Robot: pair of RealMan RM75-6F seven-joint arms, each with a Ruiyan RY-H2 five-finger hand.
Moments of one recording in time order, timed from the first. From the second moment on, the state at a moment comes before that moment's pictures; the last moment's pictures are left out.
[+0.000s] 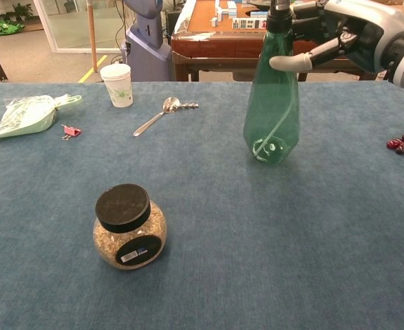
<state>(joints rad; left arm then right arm) -0.04 -1.05 -0.03 -1.68 1.51 1.53 0.04 0.73 -1.43 0.22 -1.44 -1.37 1.08 0.68</state>
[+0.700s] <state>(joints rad) -0.03 -1.05 -0.03 -1.67 1.51 1.53 0.04 0.70 -1.41 0.25 -1.42 -1.34 0.95 0.97</state>
